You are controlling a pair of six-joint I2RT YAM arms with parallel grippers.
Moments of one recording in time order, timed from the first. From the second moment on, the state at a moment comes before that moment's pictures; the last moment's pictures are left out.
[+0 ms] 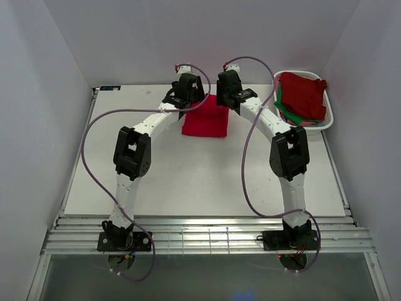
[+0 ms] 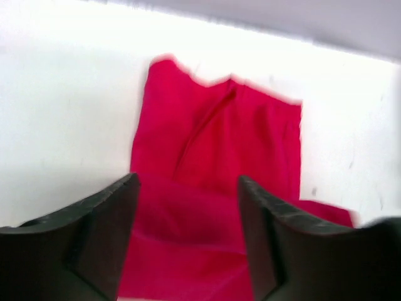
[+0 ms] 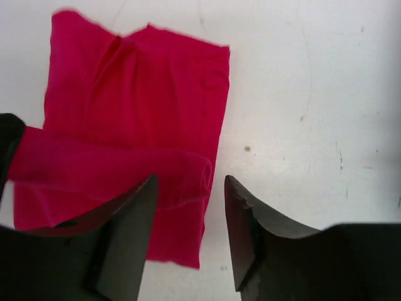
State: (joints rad) left arm -0.48 2.17 1.85 -0.18 -0.32 -0.44; right arm 0.51 2.13 1.93 -0.48 0.35 0.28
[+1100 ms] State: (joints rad) left arm -0.44 2.05 1.58 -0.19 -0.21 -0.47; right arm 0.44 2.29 1.95 -0.24 -0.25 0.35
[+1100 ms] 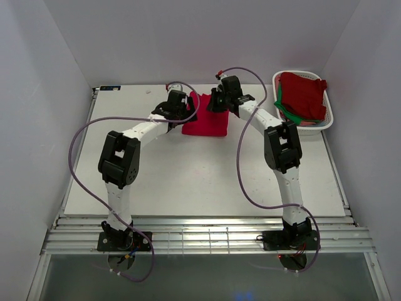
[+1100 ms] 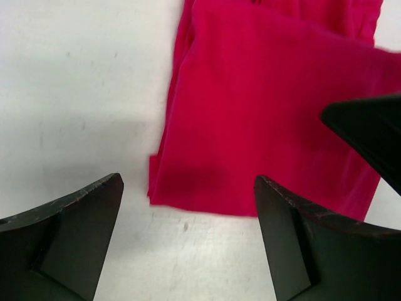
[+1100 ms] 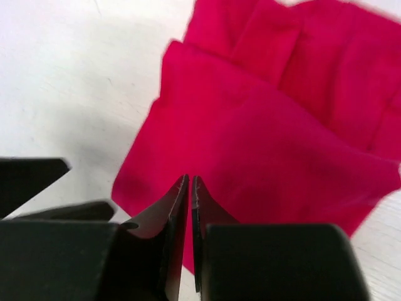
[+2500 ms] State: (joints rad) left arm -0.40 1.71 0.83 0.17 0.31 -0.60; right arm 0.77 1.78 1.06 -0.28 -0.09 0.52
